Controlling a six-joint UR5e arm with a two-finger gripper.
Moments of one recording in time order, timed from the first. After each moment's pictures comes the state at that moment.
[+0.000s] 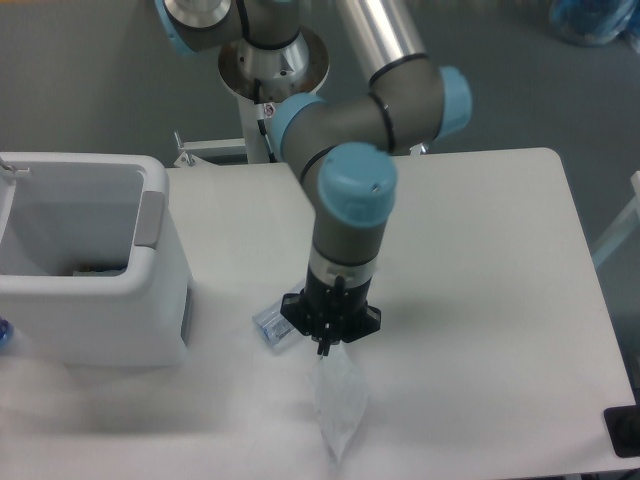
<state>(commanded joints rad) 2.47 -1.93 -1.47 -1.04 1.19 0.53</state>
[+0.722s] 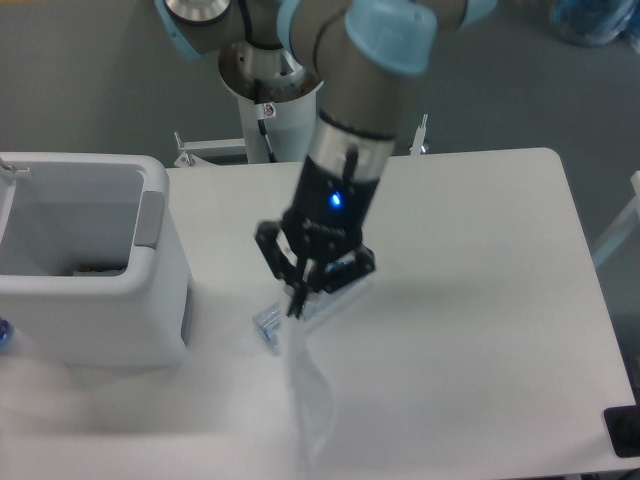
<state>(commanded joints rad) 2.45 -1.70 -1.44 -1.05 0.88 0.43</state>
